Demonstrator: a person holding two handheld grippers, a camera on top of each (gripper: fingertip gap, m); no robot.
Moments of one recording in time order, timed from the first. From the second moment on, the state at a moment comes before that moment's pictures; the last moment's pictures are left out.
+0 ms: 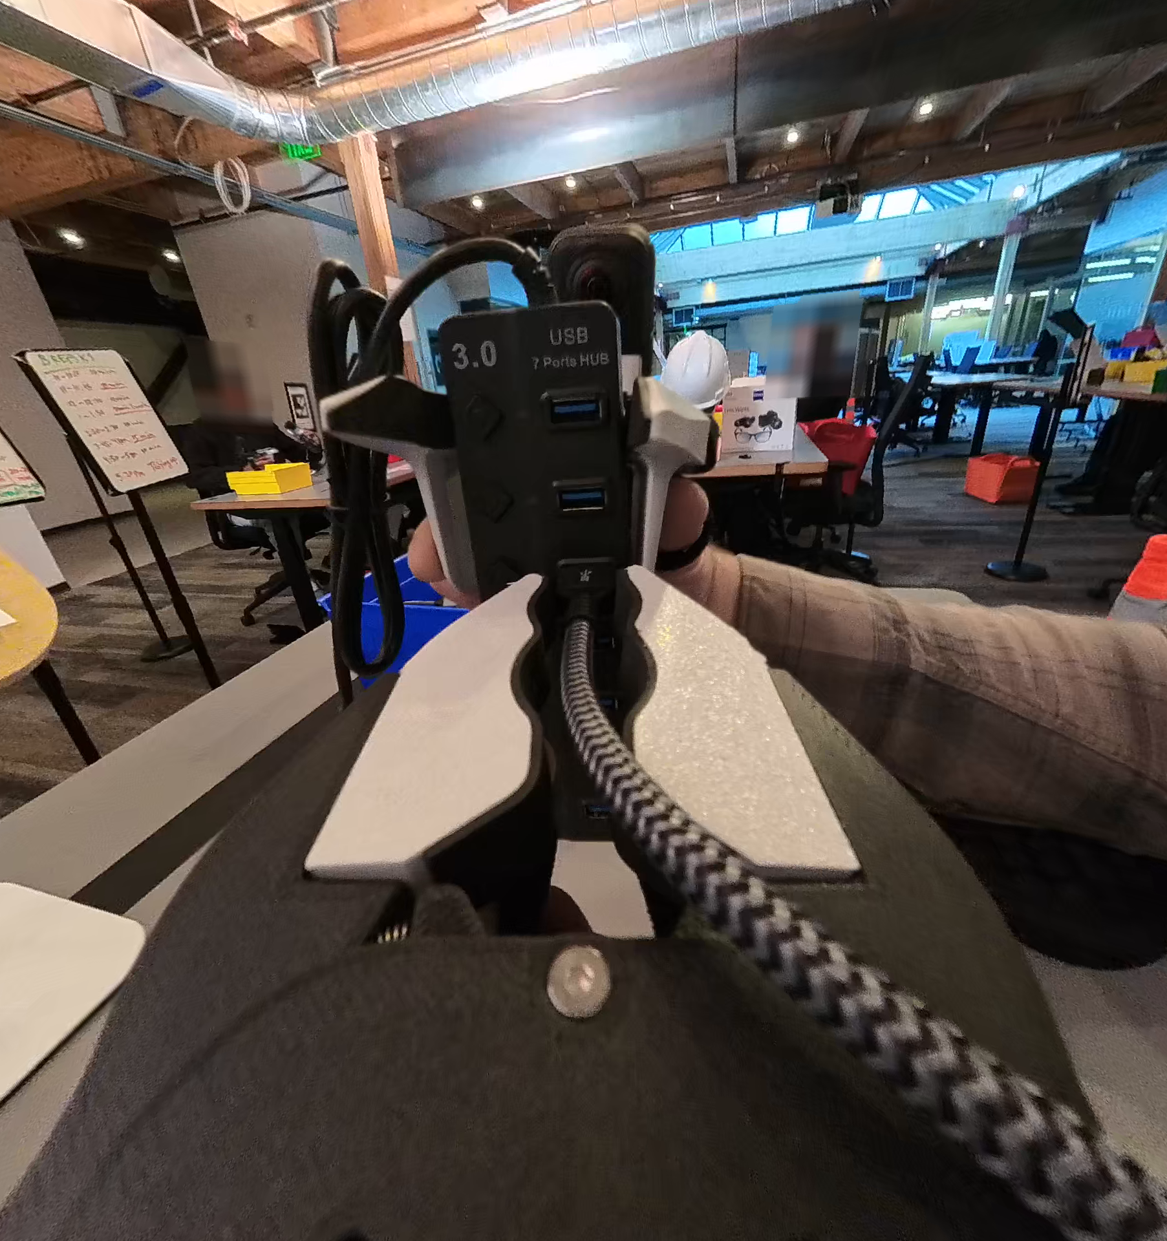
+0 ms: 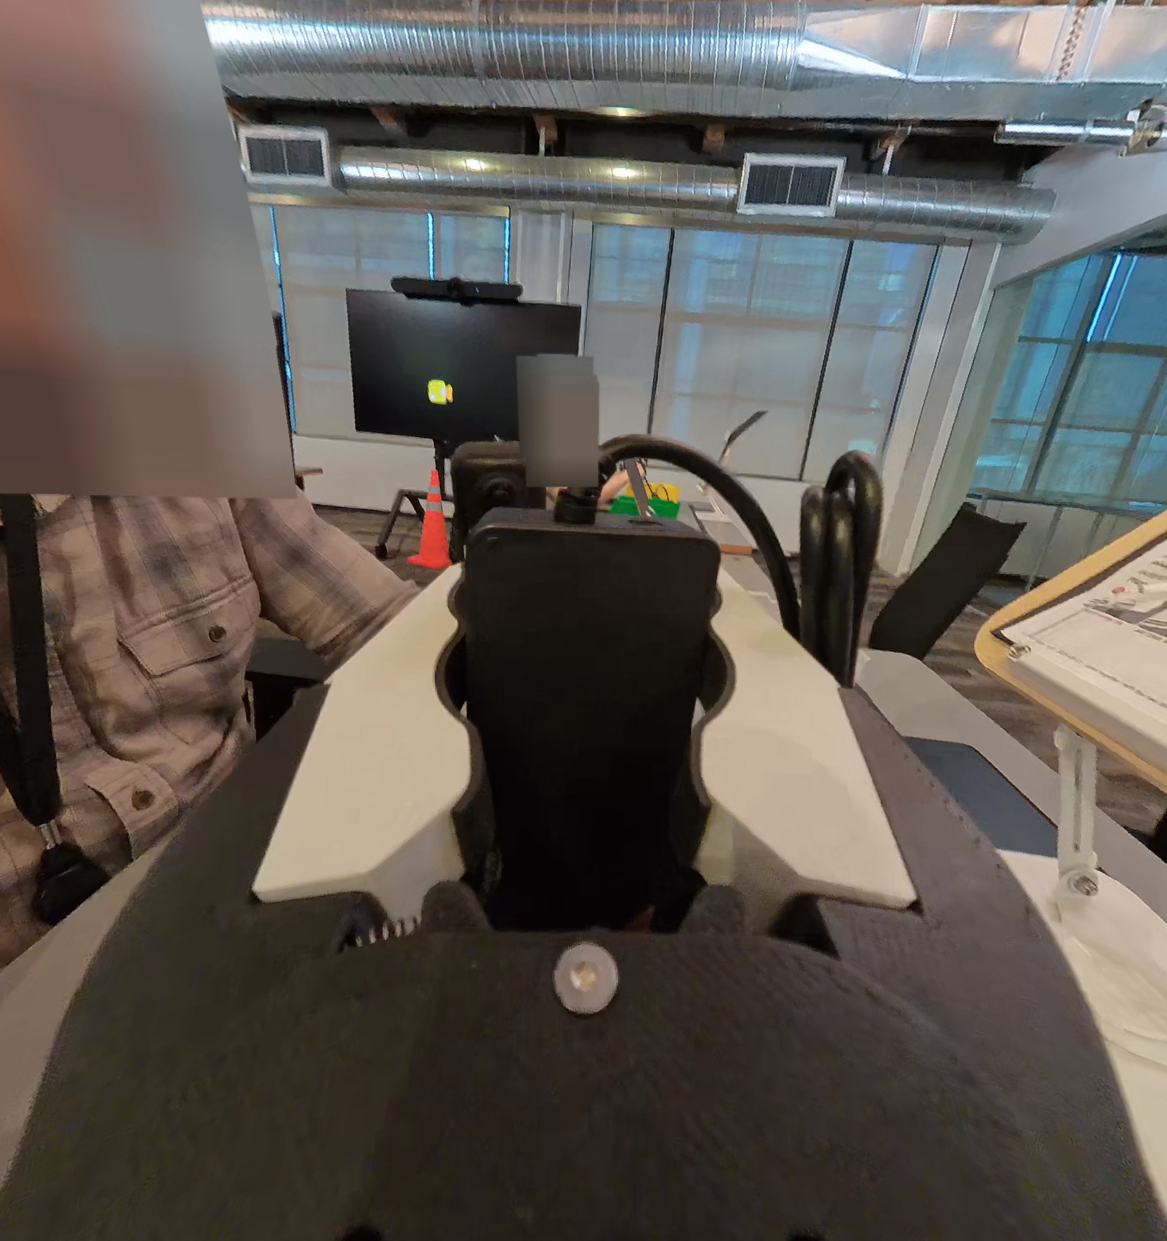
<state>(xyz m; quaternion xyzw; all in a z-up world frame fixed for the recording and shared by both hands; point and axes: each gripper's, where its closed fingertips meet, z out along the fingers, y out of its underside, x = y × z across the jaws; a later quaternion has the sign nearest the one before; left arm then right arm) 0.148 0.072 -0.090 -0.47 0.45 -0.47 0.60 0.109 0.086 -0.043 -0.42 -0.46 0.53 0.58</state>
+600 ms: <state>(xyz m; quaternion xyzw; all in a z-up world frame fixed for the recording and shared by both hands) 0.132 0.124 -0.104 -0.51 0.44 -0.24 0.70 0.126 0.142 -0.087 -0.68 -0.45 0.26 0.51</state>
